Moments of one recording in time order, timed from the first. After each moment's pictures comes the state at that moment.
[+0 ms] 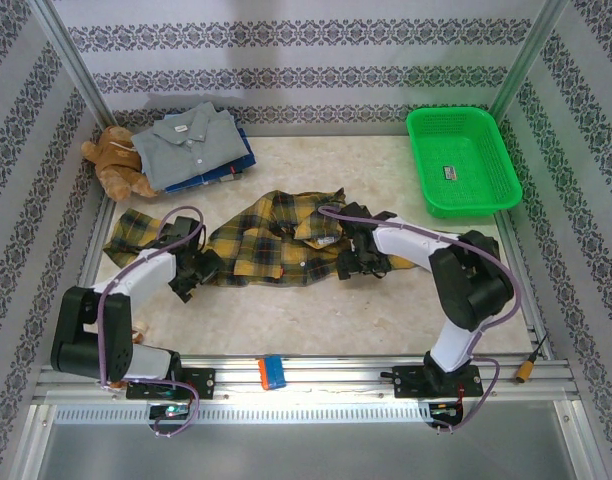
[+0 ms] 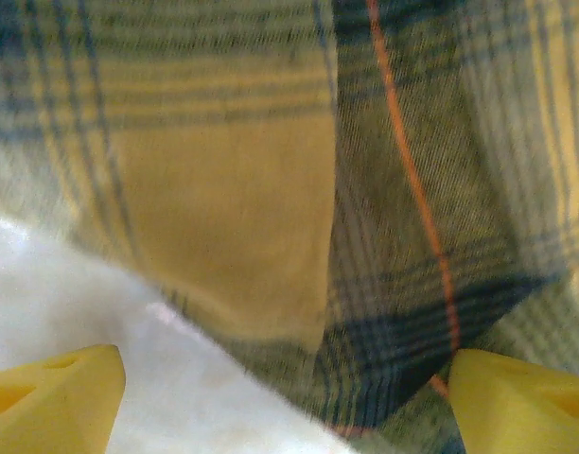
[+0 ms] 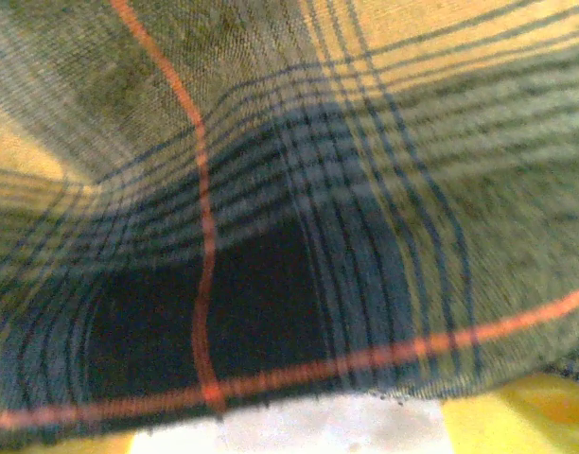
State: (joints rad) left arm -0.10 1.40 0.70 -0.60 0.06 -0.94; right arm 0.52 1.76 1.06 -0.77 0.04 0.37
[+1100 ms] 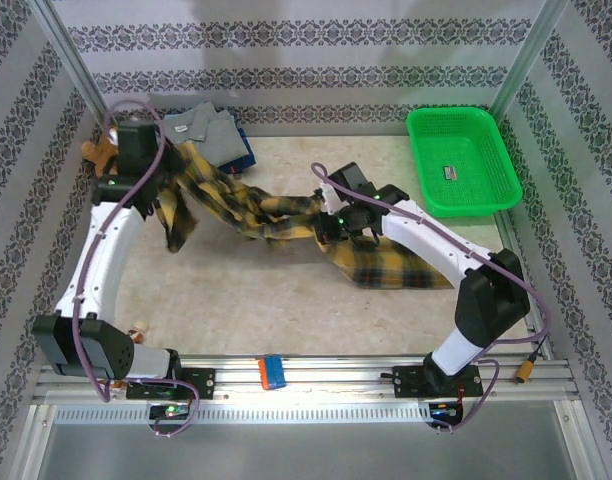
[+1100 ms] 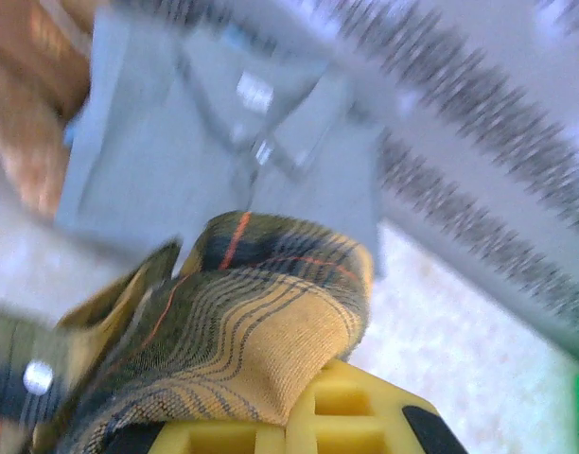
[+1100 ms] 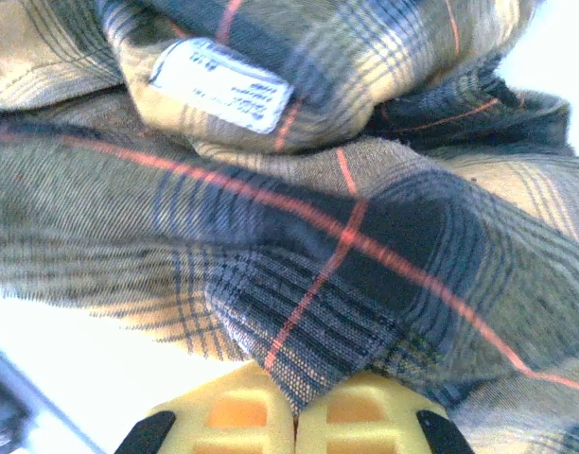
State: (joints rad) left arm -0.01 1.38 1.52 -0.65 -0.12 -0.64; right arm 0.59 1.62 1.38 -0.77 -0.34 0.31
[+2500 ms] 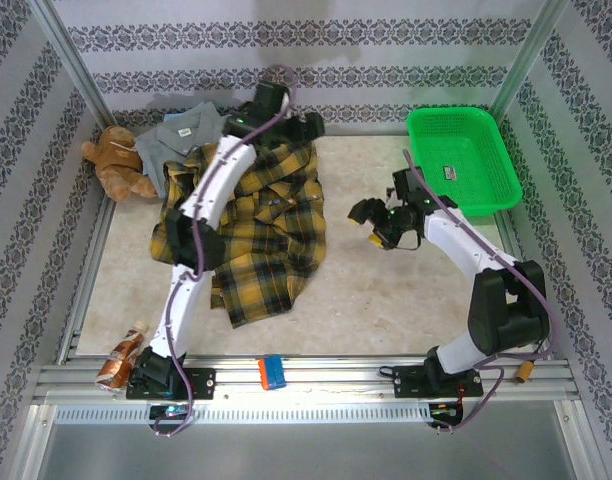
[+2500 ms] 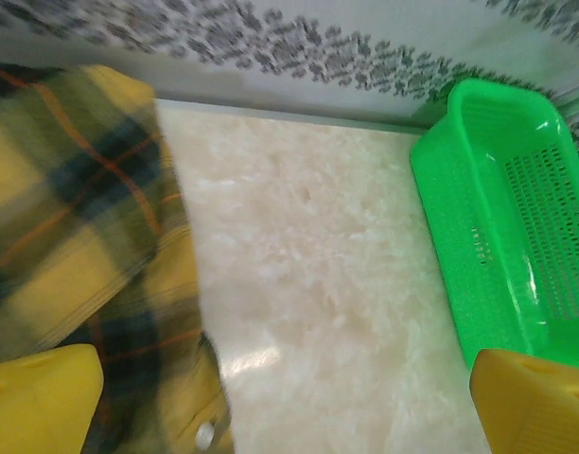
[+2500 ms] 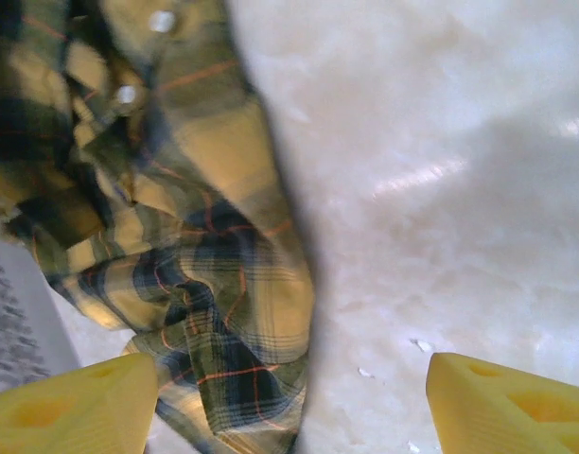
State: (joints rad) left arm -0.34 2.39 2.67 -0.95 0.22 -0.52; right arm 0.25 1.53 1.14 -0.63 -0.45 0.81
